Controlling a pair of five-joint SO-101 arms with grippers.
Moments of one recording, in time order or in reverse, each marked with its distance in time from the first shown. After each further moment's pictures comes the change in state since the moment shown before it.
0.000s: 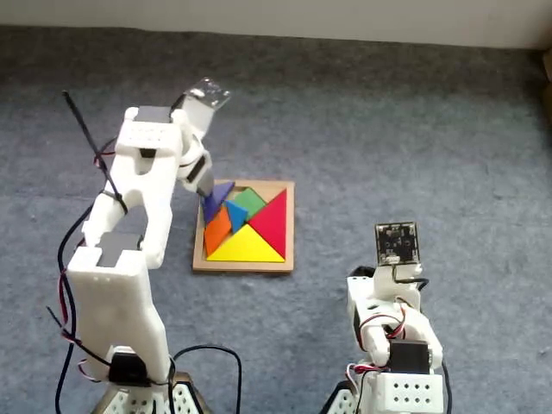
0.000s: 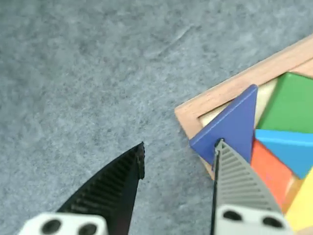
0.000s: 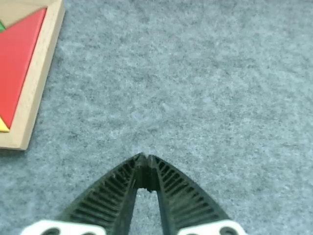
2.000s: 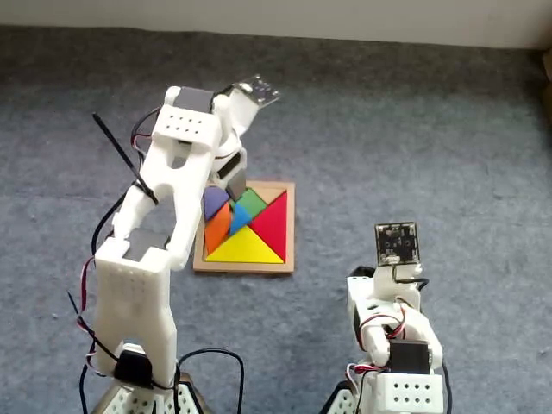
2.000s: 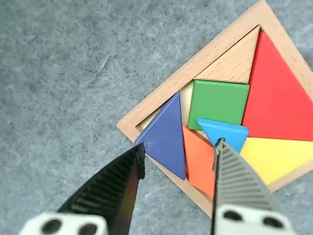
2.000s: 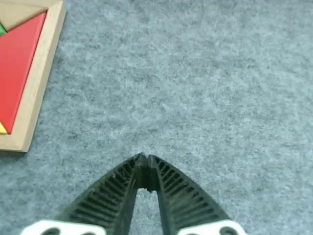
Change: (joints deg) left arm 7.7 2.9 -17.0 17.1 -1.1; right arm 0.0 0.0 0.0 0.0 0.0
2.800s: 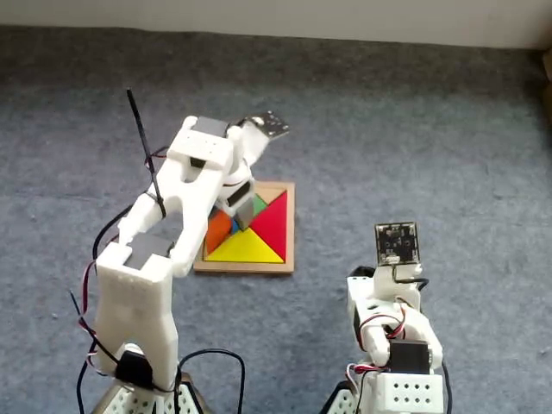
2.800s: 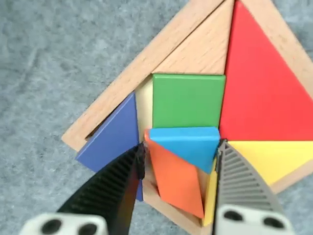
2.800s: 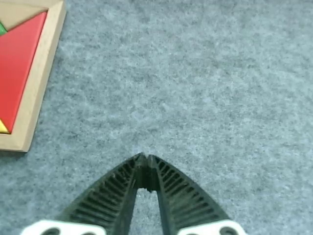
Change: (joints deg) left arm 1.6 -1.8 18.4 -11.5 0.1; right arm 0.0 0.0 0.0 0.0 0.0
